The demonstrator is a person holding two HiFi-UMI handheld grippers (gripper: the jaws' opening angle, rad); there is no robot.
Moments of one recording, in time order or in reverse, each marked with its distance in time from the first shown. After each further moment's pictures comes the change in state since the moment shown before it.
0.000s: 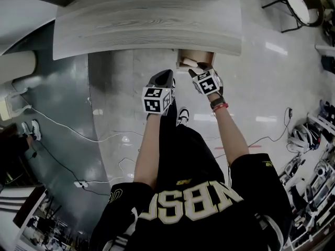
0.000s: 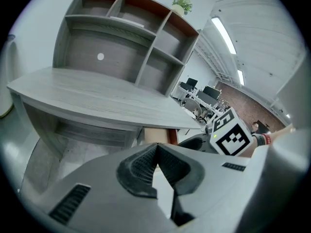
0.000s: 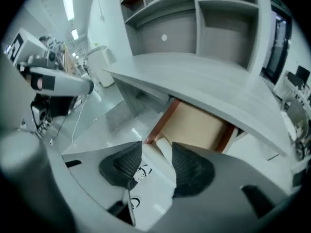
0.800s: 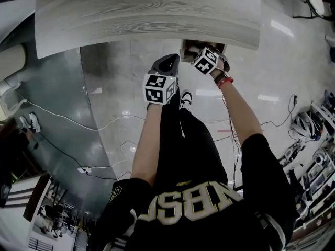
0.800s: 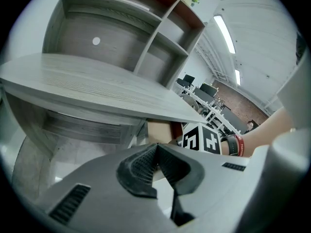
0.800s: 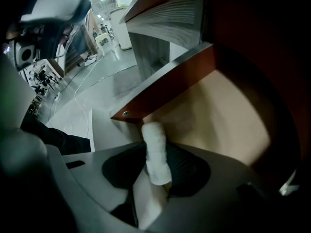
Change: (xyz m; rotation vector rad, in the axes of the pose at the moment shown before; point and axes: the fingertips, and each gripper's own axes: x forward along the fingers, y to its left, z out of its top) left arm 0.059 0.017 -0.009 -0.007 0.052 -0.071; right arm 0.108 -0.029 -0.038 -0.372 0.281 0.067
